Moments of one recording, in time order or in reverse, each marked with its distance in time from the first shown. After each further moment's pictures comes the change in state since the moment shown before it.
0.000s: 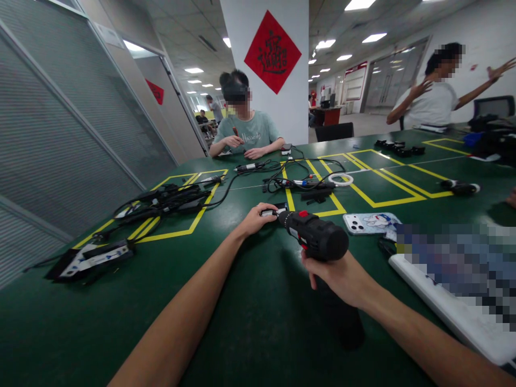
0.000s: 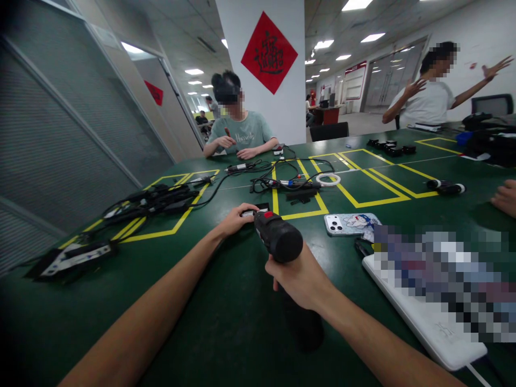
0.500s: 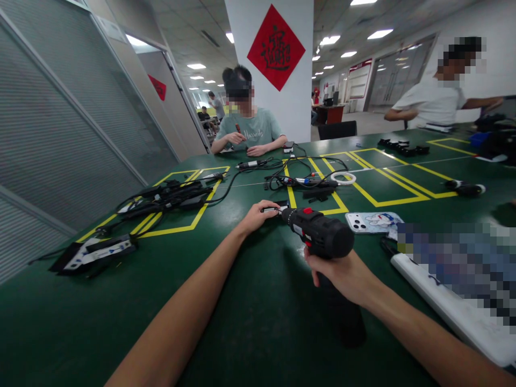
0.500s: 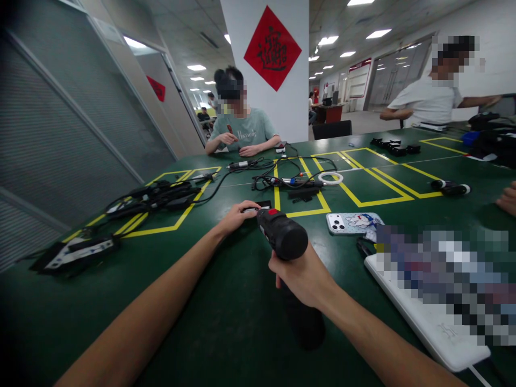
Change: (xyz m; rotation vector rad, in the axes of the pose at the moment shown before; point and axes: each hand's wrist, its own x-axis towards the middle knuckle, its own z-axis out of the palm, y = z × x) left_hand 0.000 0.000 0.001 -0.089 0.034 0.053; right_hand 0.000 0.002 -0.002 -0.032 0.001 0.016
